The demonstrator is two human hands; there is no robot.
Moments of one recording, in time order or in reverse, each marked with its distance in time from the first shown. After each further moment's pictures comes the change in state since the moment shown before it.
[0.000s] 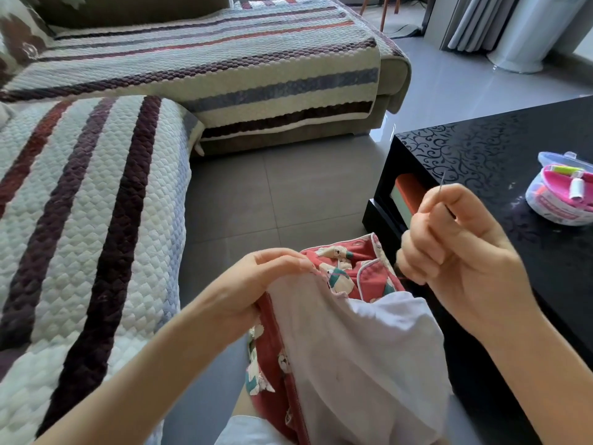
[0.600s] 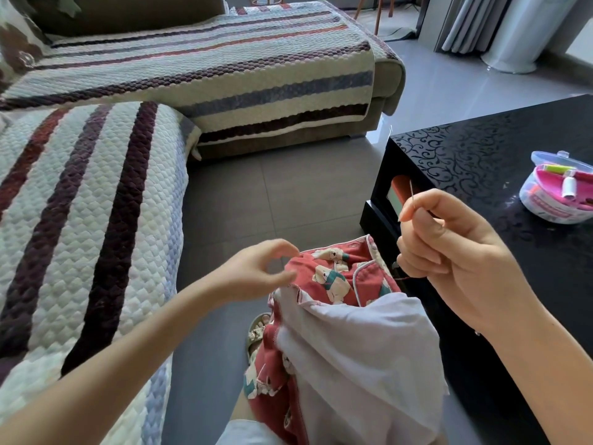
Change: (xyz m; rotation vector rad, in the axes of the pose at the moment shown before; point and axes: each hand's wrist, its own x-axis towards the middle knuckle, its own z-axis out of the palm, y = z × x) left_hand 0.055 -0.018 -0.039 1.018 -0.069 0.199; right_hand 0.004 -0.006 -0.009 -0.121 -0.031 0.091
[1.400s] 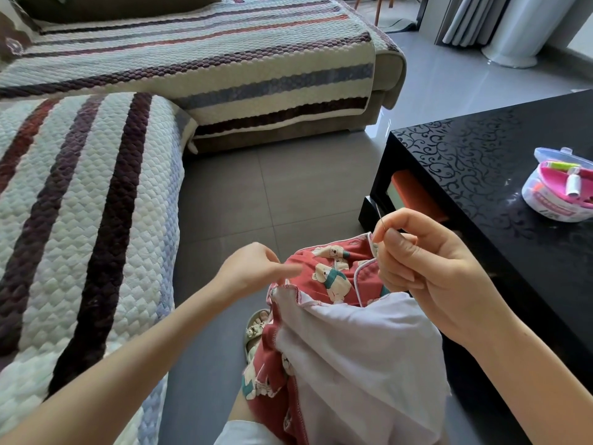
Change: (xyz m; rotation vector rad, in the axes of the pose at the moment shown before) left_hand 0.026 -0.017 0.015 0.035 0.085 -0.330; right_hand 0.001 0.019 0.012 -0.044 -0.001 0.113
